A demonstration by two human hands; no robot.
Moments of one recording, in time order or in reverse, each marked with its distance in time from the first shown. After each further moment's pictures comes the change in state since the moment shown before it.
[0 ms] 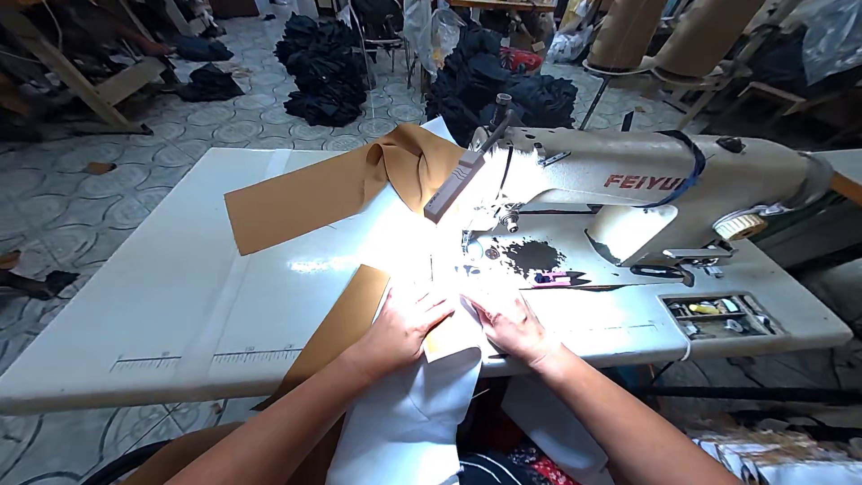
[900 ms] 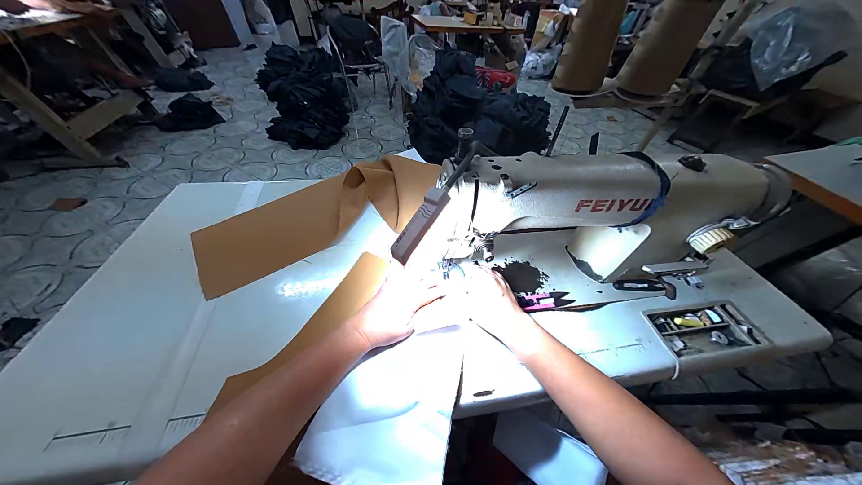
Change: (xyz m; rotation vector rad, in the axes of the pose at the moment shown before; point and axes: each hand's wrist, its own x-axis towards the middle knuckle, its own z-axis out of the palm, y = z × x) left_hand 0.078 -0.056 -0.006 -0.105 -0.433 -0.076; right_hand 0.068 0.031 -0.016 0.060 -0.486 0.542
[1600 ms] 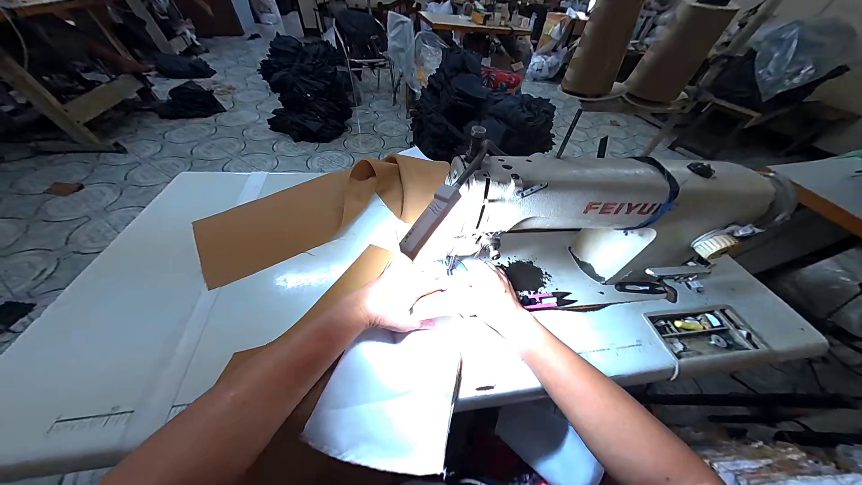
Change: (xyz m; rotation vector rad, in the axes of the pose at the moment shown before) left_hand 0.006 0.000 -0.035 0.042 -0.196 0.092; right_hand 0.006 0.005 0.009 0.096 0.118 0.009
